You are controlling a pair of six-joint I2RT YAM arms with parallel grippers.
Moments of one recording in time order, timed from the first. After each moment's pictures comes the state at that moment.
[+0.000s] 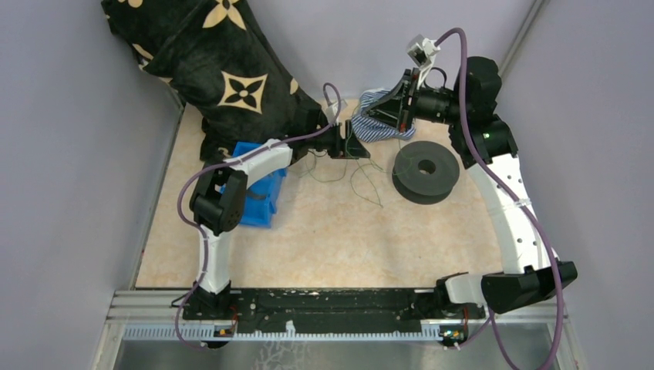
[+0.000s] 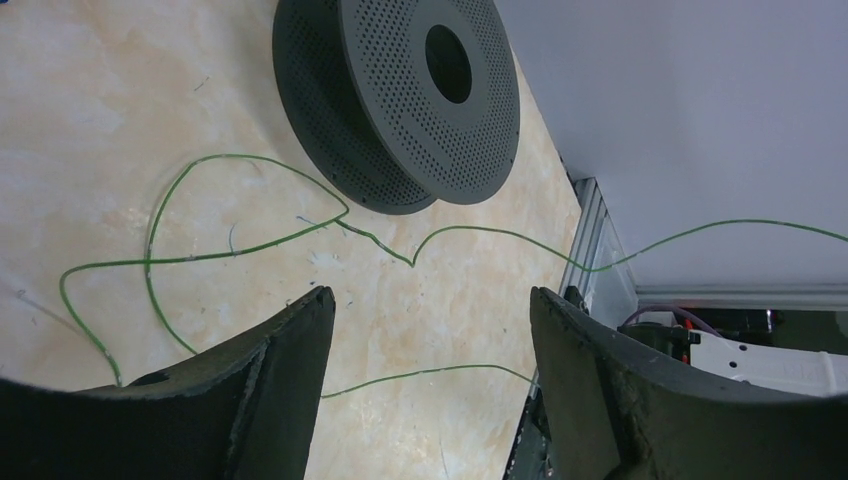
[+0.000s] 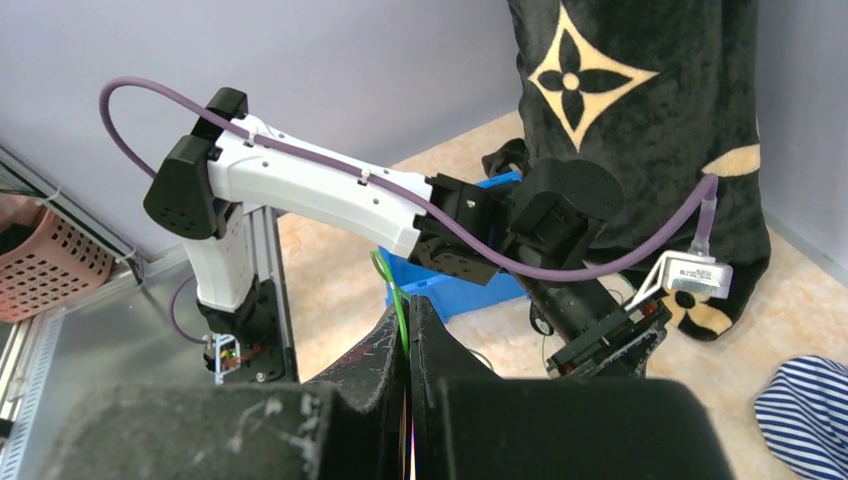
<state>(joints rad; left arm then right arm) -0.56 2.07 1.56 0.07 0.75 -0.62 0.27 1.31 1.63 -0.37 -0.99 0.19</state>
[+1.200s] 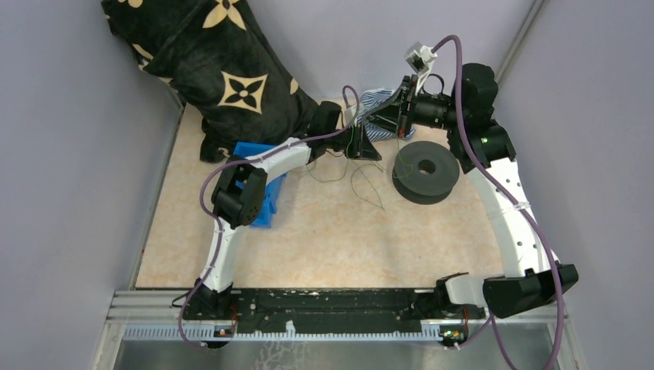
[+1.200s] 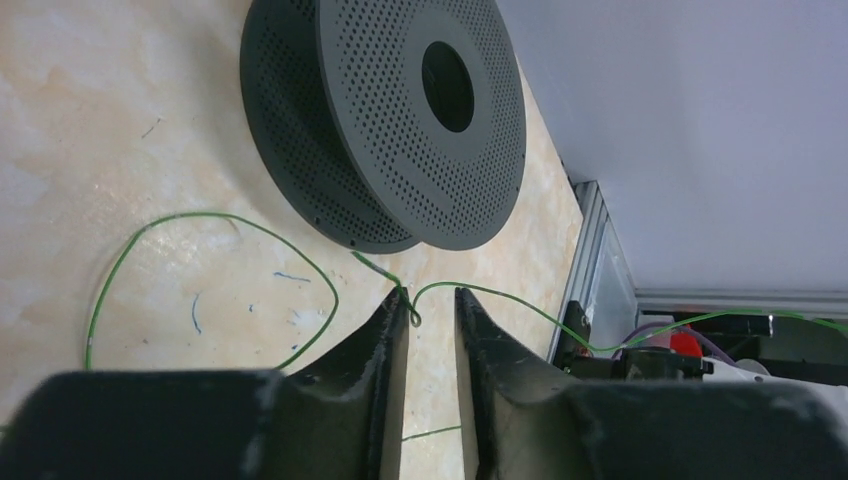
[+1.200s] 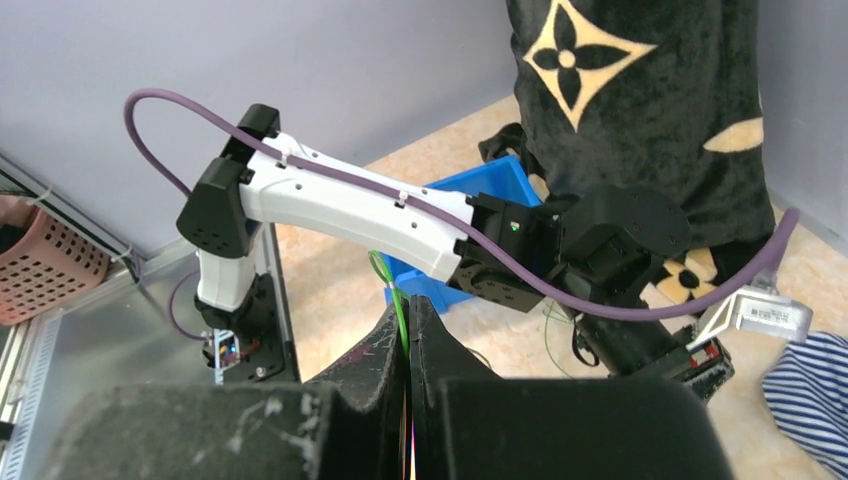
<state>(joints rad) -0.63 2.26 1.76 0.03 0.73 -0.64 0.27 1.29 1.58 -0.36 -0.97 0.18</state>
